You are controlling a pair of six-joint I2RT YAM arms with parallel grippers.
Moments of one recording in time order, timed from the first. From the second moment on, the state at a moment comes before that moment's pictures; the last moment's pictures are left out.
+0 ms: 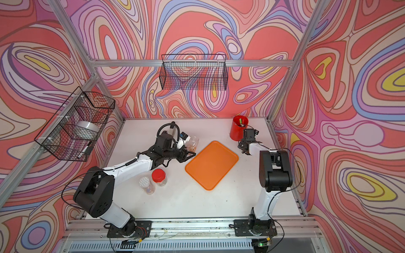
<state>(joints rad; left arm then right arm) -0.52 1.60 0.99 0.00 0.43 -0.02 -0.02 1.86 1.11 -0.19 0.19 0.51</state>
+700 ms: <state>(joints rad) -0.55 1.66 1.12 -0.12 0.44 0.00 -0.02 1.58 1.10 -0.26 0.13 0.45</state>
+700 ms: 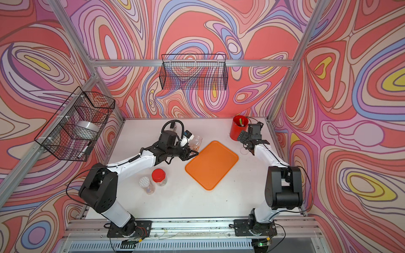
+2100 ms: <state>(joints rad) -0.79 2.22 2.00 -0.91 -0.08 0.81 -0.02 1.21 0.89 -0.19 0.15 0.46</state>
